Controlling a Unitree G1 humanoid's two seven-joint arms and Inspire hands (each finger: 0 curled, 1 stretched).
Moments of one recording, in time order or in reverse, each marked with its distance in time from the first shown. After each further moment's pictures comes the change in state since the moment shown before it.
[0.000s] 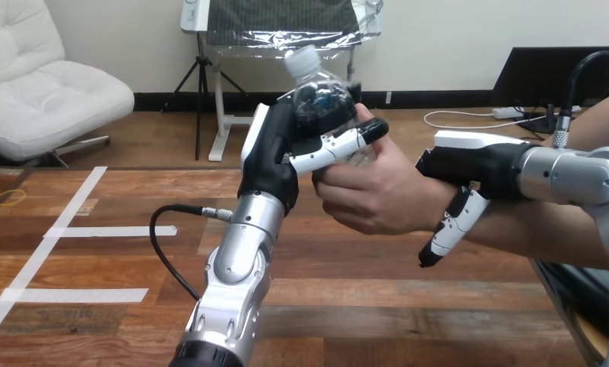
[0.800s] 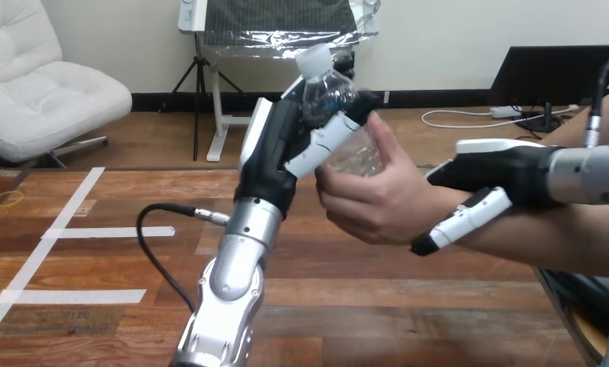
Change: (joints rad) left arm 0.096 0.029 -0.040 -0.149 0.113 -0.058 0.044; right arm 0.023 -0.076 -0.037 -0.105 0.110 0.187 0.184
